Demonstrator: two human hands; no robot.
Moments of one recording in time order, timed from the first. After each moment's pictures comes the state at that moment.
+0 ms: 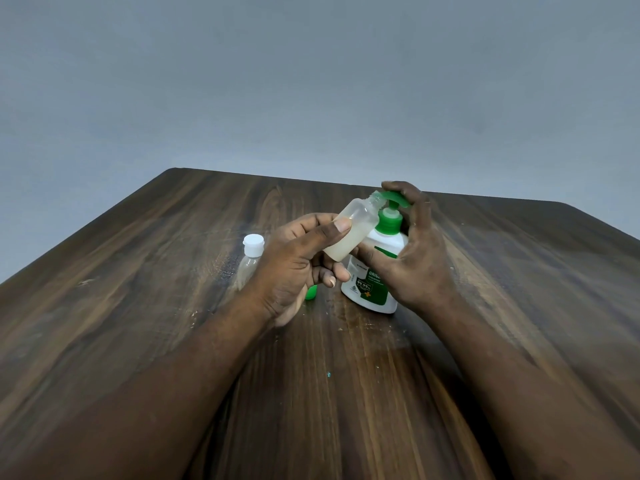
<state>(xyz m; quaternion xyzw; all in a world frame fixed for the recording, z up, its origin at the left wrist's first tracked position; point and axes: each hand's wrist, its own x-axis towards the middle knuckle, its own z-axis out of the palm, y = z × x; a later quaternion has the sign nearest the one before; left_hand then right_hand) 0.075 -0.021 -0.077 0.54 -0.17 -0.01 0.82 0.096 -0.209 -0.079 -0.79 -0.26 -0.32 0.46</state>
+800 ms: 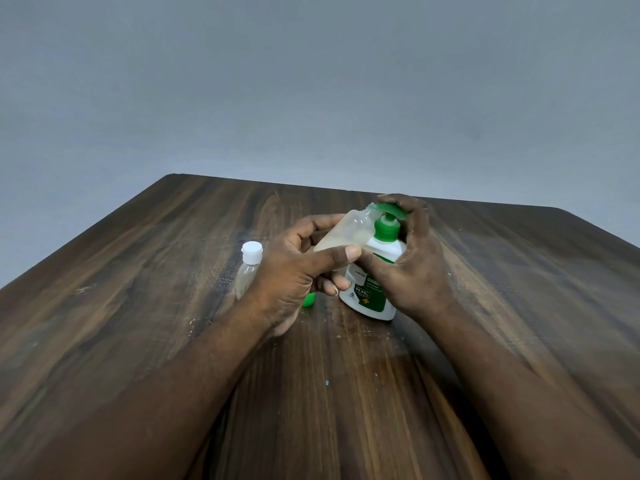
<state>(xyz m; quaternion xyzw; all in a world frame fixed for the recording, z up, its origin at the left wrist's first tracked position) 0.073 -0.020 -0.077 0.56 -0.17 0.01 0.81 0.097 -0.210 -0.081 -0.78 -0.25 -0.35 0.45</state>
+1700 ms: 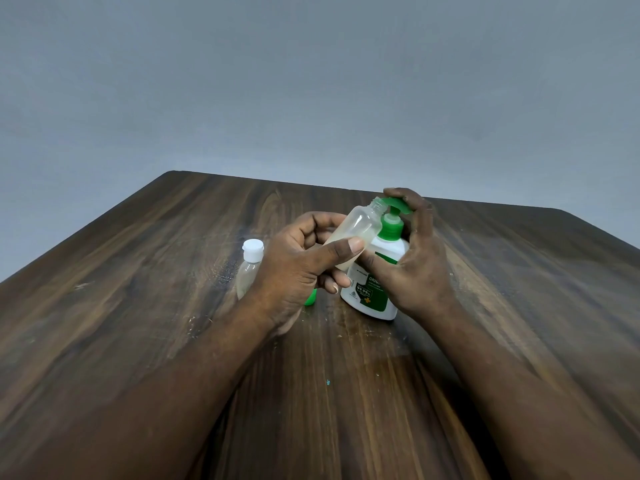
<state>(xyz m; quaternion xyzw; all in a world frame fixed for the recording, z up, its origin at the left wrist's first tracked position) 0.073 -0.021 -0.077 0.58 -0.18 0.04 0.79 0.096 -0.207 -0.079 -0.78 -0.26 -0.35 0.44</state>
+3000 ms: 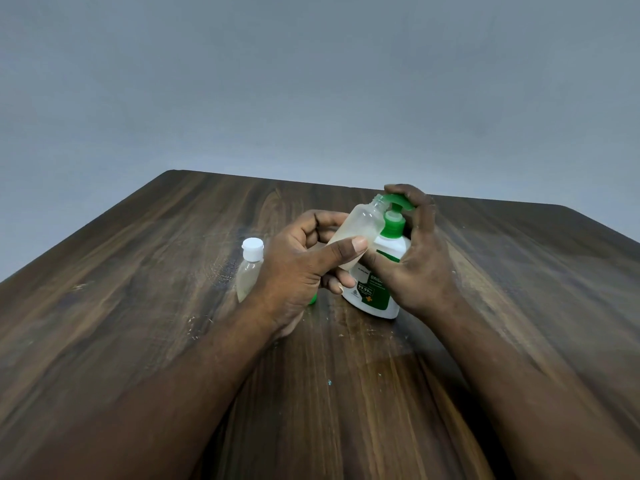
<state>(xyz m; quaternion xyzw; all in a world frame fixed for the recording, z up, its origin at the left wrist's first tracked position) 0.071 -0.025 -0.078 0.58 -0.18 0.04 0.79 0.096 -0.209 -0.079 -0.79 -0.26 -0.34 0.44</state>
